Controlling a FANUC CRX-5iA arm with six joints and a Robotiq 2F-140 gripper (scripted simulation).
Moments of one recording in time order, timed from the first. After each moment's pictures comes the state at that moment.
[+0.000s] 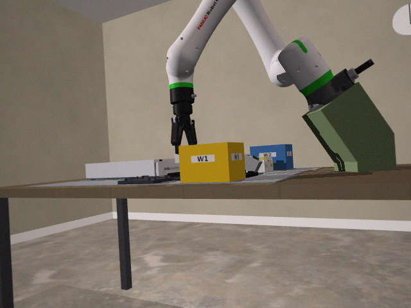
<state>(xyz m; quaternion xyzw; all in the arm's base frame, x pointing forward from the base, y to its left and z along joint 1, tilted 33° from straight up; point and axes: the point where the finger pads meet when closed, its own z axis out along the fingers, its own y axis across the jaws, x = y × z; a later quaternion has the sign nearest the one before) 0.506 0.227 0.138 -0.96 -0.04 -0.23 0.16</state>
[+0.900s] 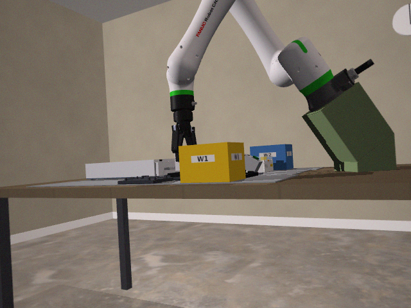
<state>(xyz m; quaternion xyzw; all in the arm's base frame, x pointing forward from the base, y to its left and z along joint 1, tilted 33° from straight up) 0.518 0.236 0.114 -0.96 -0.04 -0.23 0.16</state>
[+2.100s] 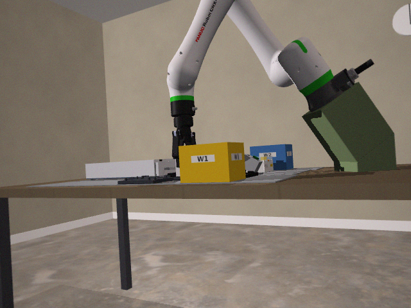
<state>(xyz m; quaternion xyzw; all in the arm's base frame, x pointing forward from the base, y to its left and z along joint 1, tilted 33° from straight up) 0.527 0.243 0.097 -0.96 -0.04 -0.23 0.16</state>
